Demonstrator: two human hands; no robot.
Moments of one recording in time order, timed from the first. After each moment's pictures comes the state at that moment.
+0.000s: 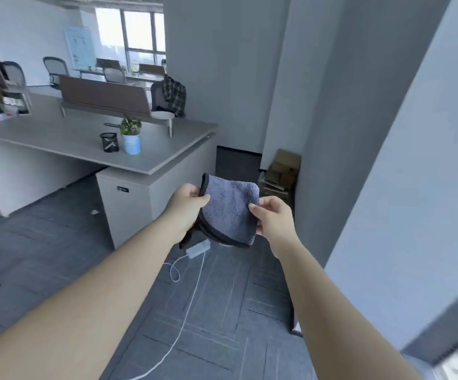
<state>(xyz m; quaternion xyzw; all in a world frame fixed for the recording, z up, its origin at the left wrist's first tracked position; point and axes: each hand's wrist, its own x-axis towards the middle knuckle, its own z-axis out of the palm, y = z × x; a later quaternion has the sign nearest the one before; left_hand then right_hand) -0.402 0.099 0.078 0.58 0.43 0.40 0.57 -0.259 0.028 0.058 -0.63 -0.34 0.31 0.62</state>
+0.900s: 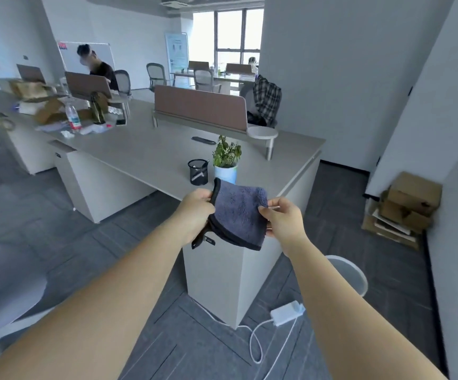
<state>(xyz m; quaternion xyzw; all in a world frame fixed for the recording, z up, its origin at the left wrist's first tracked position) -0.479 0.462 0.047 0.54 0.52 0.42 0.51 -0.323 0.441 0.022 -0.60 -0.40 0.43 0.55</state>
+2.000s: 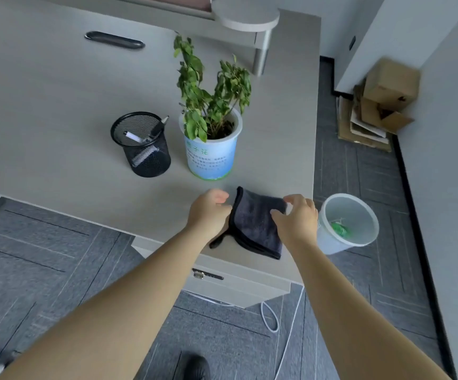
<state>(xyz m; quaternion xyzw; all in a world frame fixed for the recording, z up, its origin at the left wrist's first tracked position) -0.441 0.889 -0.142 0.63 0.55 0.16 0.52 -0.316 0.809 -0.144 -0.88 -0.28 0.23 0.29</state>
